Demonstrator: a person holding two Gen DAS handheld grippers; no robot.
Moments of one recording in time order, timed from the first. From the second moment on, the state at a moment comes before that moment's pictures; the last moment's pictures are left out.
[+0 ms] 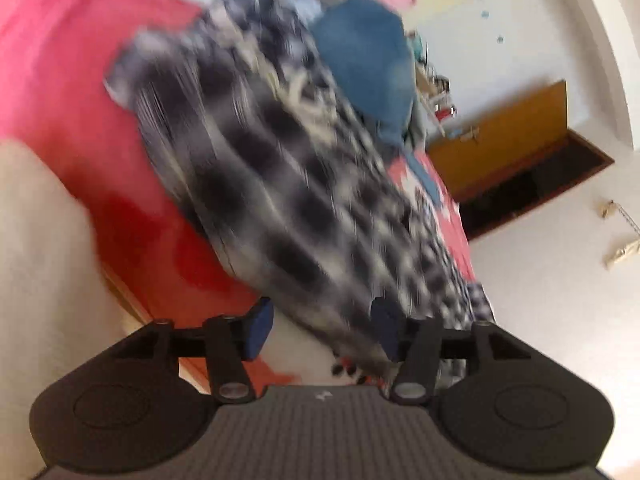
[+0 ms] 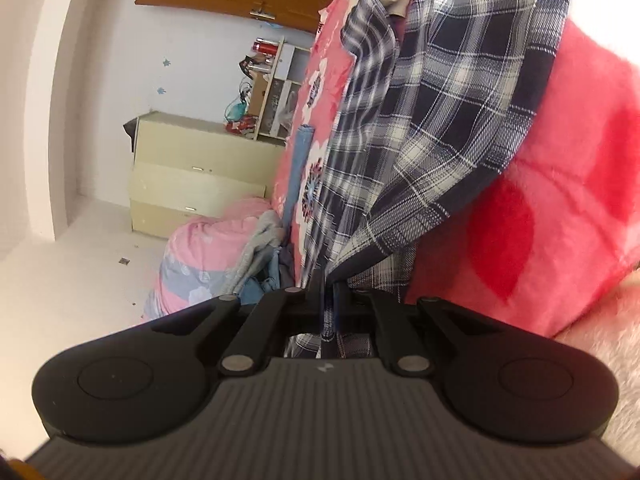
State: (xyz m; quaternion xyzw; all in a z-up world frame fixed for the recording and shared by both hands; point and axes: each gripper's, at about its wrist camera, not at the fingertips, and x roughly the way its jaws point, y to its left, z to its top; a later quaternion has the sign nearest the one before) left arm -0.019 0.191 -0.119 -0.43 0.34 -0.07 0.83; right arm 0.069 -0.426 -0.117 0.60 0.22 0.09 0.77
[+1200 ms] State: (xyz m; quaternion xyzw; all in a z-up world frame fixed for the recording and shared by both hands) left arm 0.015 0.241 -0.079 -0.48 0.20 0.00 0.86; right arm 0.078 -0.425 -0.089 0.56 0.18 0.09 0.80
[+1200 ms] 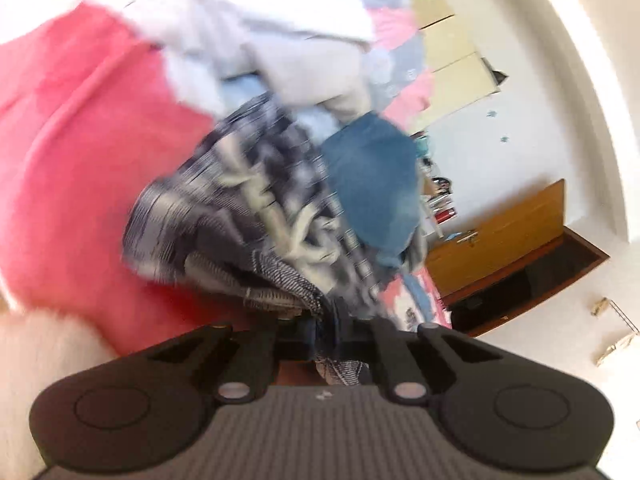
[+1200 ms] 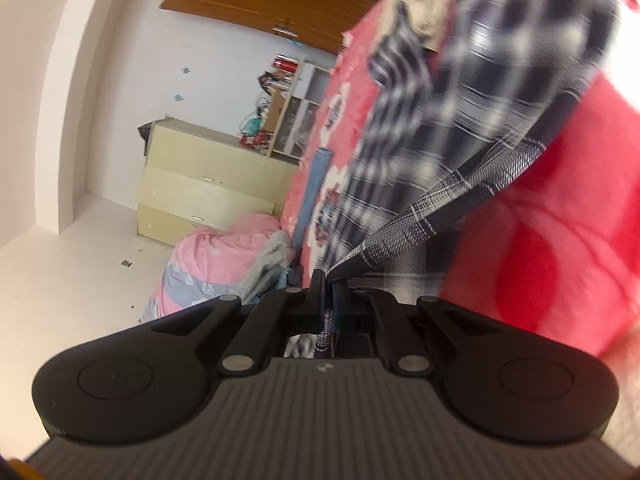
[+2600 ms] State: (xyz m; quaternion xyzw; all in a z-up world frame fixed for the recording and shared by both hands) left arm 0.149 0.350 -0.012 -0.49 0.18 -0.07 0.85; right arm 0.267 -0.421 -0.041 0.59 0.28 0.13 0.75
